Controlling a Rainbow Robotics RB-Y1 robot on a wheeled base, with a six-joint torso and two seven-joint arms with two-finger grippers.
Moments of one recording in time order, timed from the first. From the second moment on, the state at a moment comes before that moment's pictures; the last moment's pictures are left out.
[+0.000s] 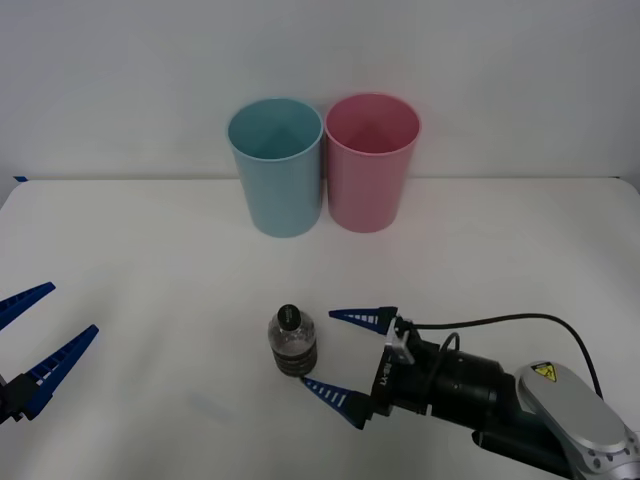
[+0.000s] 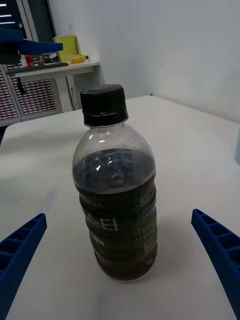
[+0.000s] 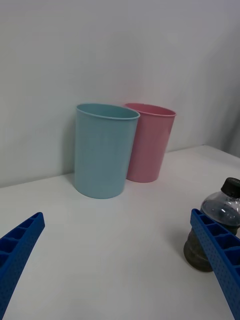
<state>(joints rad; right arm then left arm) -0.04 -0.37 0.35 -1.45 1.17 -0.88 0.26 0.35 0.40 0.52 -1.66 -0.96 -1.22 0.00</state>
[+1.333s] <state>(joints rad) -0.17 -0.28 0.43 -1.29 1.18 -0.80 0.31 0.35 0.40 0.52 -1.66 -0.96 -1.22 0.00</state>
